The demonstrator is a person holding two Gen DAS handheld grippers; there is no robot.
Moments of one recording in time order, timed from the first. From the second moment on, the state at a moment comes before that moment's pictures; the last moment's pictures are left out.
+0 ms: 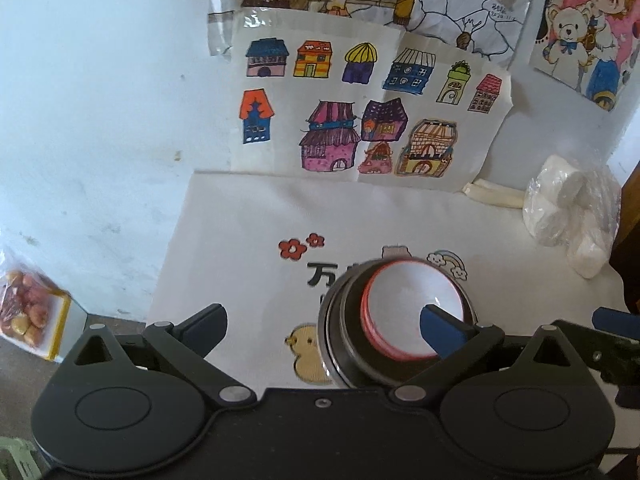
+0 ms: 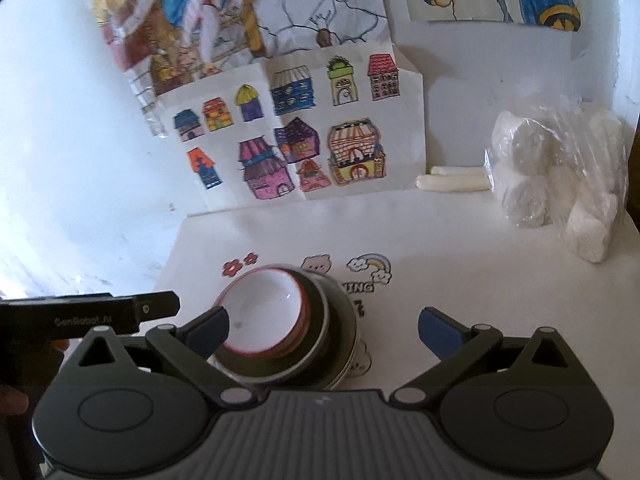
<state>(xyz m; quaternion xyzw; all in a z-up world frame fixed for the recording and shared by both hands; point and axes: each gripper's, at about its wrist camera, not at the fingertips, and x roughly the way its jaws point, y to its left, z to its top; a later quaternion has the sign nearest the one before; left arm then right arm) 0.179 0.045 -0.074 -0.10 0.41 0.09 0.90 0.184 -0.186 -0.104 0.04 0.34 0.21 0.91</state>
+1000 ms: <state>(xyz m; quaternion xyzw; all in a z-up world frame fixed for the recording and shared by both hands) 0.021 0.023 -0.047 -0.07 0.38 0.09 0.92 0.035 -0.193 -0.095 0.04 0.31 0.21 0.92</state>
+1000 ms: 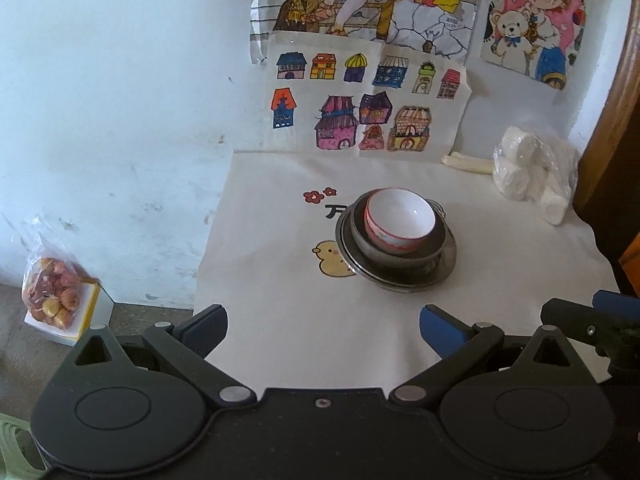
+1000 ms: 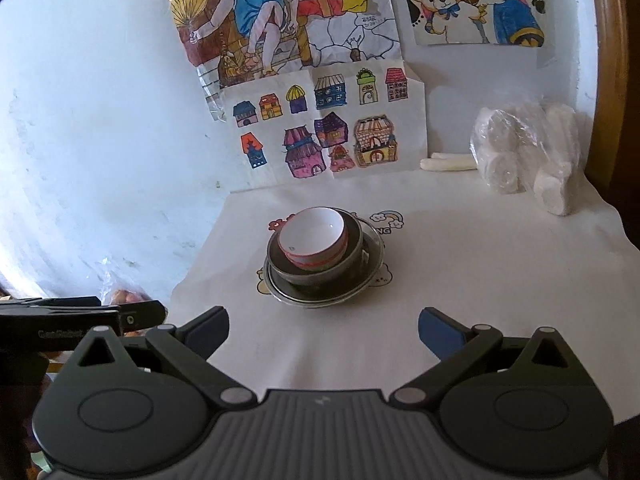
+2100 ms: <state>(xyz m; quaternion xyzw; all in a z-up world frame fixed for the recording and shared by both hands) -0.004 0.038 -0.045 -0.06 0.37 0.06 0.93 0.006 -0.186 -0.097 0.04 0.31 0.17 0.94</state>
